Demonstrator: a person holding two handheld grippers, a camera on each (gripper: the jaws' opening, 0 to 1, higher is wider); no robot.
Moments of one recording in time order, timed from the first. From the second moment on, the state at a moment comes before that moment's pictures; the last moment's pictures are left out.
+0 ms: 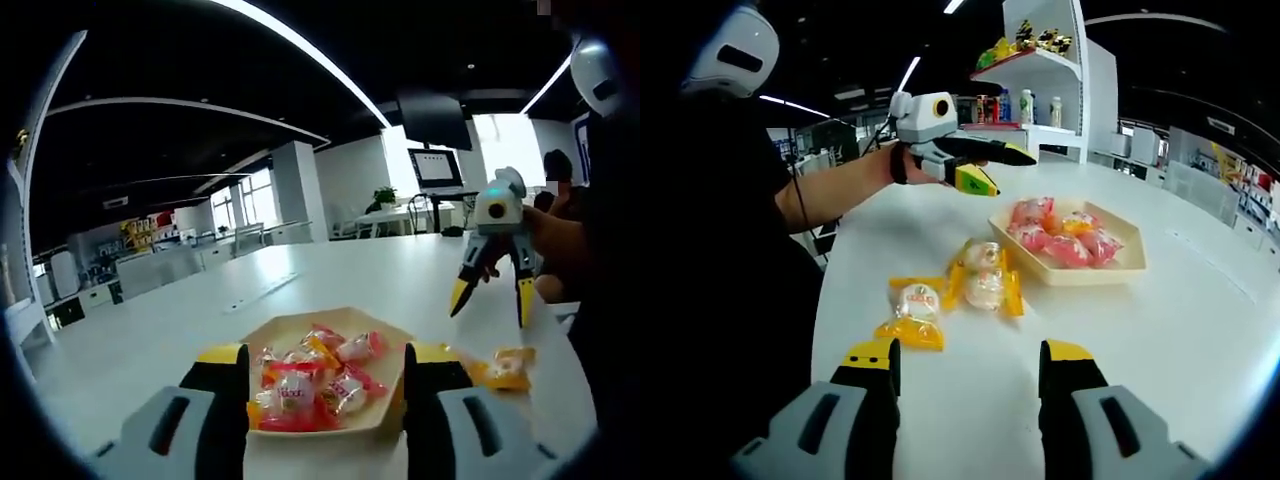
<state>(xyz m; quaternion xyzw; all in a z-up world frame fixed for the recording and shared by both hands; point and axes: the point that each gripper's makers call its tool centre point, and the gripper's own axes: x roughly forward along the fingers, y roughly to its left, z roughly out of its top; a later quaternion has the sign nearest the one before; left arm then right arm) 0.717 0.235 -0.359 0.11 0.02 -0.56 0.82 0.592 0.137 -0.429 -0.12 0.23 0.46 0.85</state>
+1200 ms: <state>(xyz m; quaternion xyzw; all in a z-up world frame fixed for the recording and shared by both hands) 0.633 0.220 -0.382 0.14 0.04 -0.69 0.71 0.591 0.139 -0.431 -0.12 0.23 0.46 0.85</state>
